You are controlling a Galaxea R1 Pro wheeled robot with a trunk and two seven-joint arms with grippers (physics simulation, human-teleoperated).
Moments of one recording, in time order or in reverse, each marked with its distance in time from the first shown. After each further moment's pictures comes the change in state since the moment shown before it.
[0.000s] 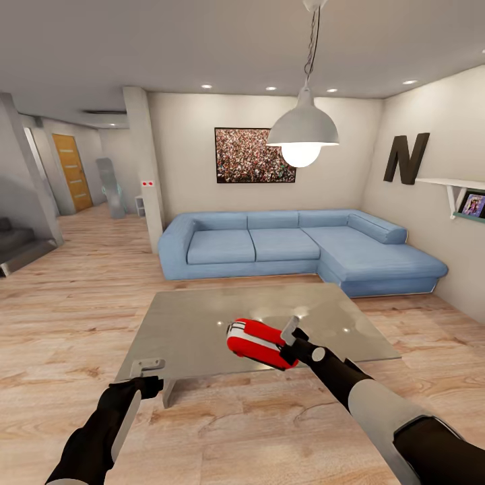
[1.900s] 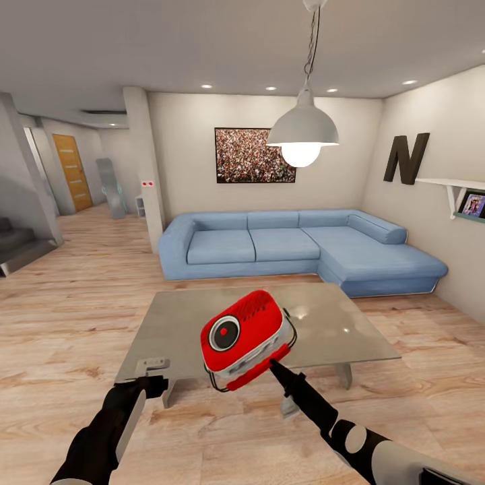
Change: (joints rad) left arm 0.000 -0.014 -0.020 -0.003 0.003 0.000 0.006; right arm 0.176 -0.066 0.906 0.134 0.648 -0.038 -1.540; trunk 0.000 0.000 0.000
